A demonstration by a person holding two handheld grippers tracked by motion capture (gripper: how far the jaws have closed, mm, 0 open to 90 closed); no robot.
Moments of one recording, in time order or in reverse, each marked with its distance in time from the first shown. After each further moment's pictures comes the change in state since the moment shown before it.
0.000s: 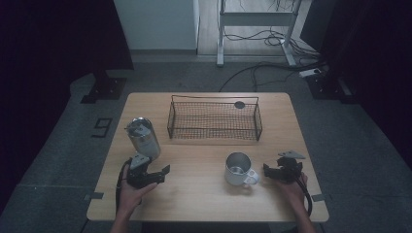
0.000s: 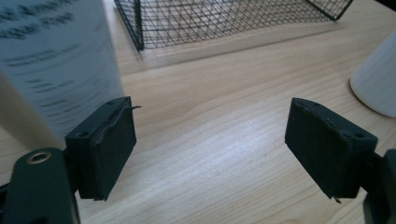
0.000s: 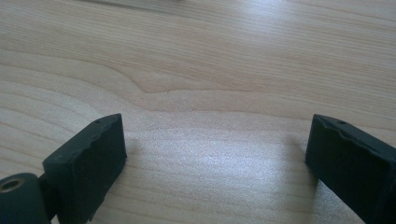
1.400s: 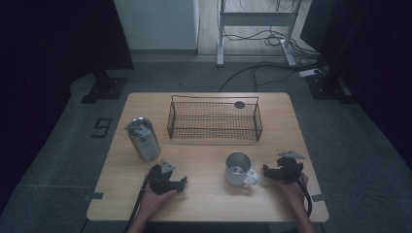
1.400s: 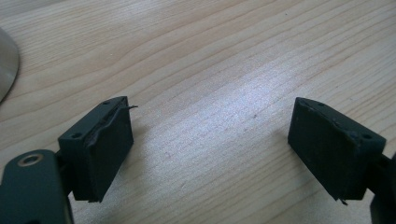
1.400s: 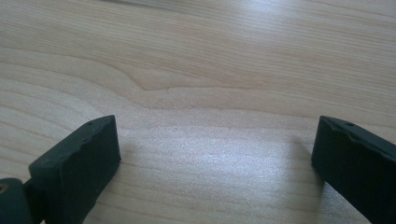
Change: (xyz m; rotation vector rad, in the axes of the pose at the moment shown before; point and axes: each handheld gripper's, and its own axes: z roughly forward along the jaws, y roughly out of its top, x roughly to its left) left arm -0.041 -0.030 0.066 0.210 0.029 0.128; right arm 0.000 0.000 0.000 0.013 -0.005 -0.001
